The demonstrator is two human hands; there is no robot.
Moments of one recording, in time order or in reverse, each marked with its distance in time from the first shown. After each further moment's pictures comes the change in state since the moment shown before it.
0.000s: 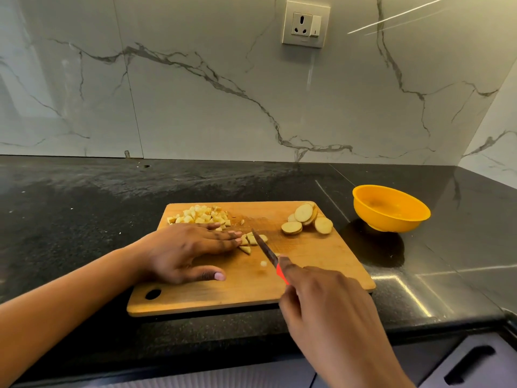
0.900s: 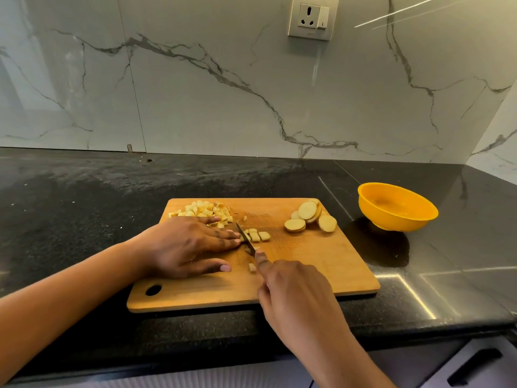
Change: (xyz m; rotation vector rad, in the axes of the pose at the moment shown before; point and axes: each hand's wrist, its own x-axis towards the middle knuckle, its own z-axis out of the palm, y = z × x) left_hand 0.001 0.002 0.003 0.172 0.120 0.027; right_hand 0.026 0.001 0.041 -0.070 -0.077 -0.098
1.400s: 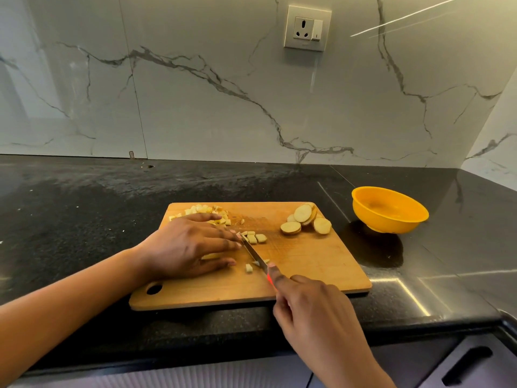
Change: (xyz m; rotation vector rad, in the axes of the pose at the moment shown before) left_hand 0.006 0.018 -0.005 0.039 0.206 0.015; right_hand -0.033 0.013 -0.005 0.048 0.071 0.033
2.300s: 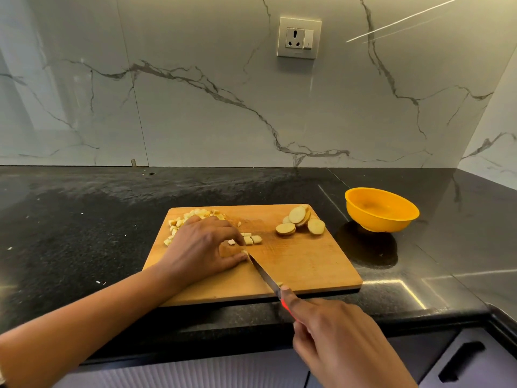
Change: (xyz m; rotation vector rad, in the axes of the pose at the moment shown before) left_hand 0.019 0.028 0.012 0.020 0.023 -0.402; right_hand -0.027 0.010 -0.035 0.016 -0.138 -0.077
